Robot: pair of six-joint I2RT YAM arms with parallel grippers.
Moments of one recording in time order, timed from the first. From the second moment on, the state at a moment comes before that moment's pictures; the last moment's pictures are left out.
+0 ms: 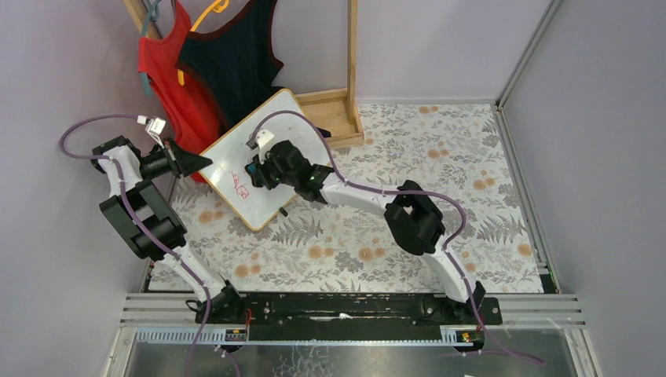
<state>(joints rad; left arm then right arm) 0.70 1.84 1.54 -1.38 1.42 1.09 0.98 2.26 1.86 0.06 -0.03 0.12</state>
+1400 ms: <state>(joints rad) 0.70 1.84 1.54 -1.36 1.42 1.07 0.73 2.25 1.85 0.07 -0.07 0.10</state>
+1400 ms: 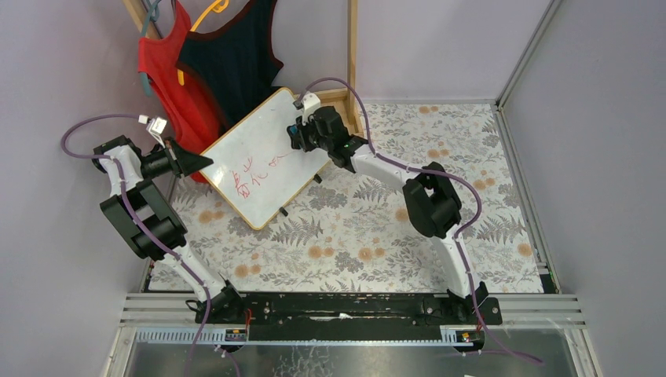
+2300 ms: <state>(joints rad) 0.70 1.84 1.54 -1.36 1.41 1.07 0.96 2.23 1.76 0.16 0.10 0.13</state>
